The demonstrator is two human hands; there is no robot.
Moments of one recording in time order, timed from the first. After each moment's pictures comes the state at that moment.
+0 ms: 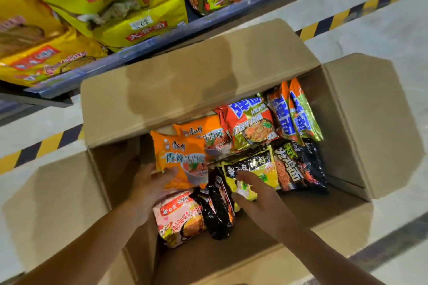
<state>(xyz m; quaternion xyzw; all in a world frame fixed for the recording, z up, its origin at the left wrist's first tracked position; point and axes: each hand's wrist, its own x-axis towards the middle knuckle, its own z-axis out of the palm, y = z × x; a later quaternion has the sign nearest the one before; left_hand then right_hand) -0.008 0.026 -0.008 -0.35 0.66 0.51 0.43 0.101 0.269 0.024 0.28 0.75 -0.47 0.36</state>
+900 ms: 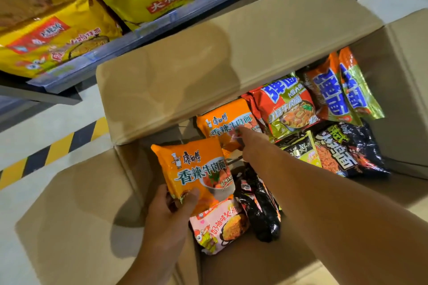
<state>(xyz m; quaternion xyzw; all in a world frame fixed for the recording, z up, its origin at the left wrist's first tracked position) 0.029 -0.029 -0.007 -0.38 0.66 0.55 0.35 -0.015 0.190 -0.161 0.65 0.43 -0.60 0.20</state>
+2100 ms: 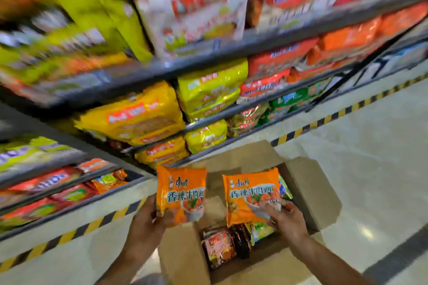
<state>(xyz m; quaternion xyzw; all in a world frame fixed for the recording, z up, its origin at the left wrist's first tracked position) -0.071 -0.135 0.463 -0.12 0.77 0.57 0.26 0.015 0.183 0.431 0.53 0.57 -0.61 0.11</state>
